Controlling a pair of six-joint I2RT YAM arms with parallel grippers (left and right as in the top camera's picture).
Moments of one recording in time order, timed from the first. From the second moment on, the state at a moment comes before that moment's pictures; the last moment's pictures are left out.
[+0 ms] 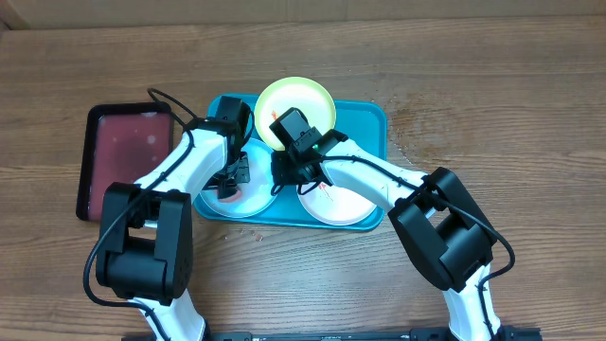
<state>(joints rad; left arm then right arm) -0.19 1.91 1.21 -0.83 -0.27 -0.36 0.72 2.14 1.49 -0.51 -0.16 0.63</state>
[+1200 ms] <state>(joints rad) -0.14 1.91 1.23 -0.83 -0.21 -0.34 0.68 2.14 1.51 -0.59 -0.15 0.70</state>
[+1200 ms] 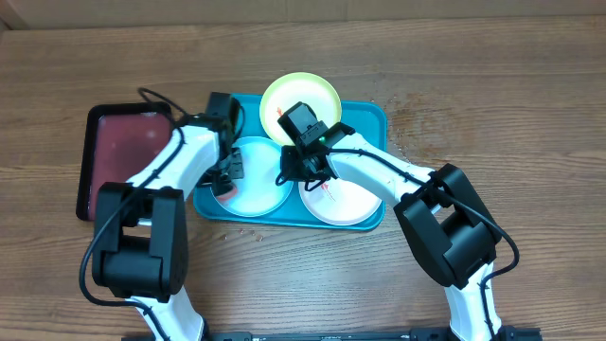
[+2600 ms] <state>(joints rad) -0.15 1.91 1.24 -0.68 0.24 -0.28 0.68 2.15 1.51 -0.52 -0.14 0.67</state>
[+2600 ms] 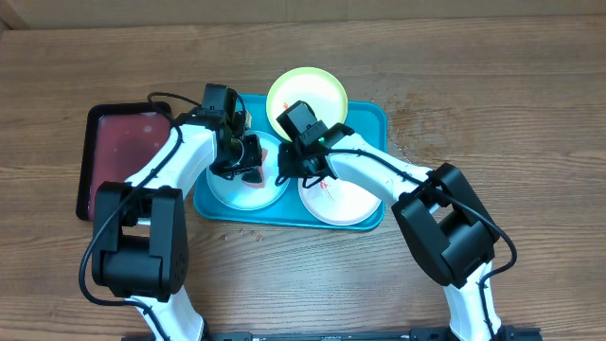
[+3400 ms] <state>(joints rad) -0.18 1.95 1.27 -0.79 -0.21 -0.34 0.69 2.16 1.51 -0.51 -0.14 0.66</state>
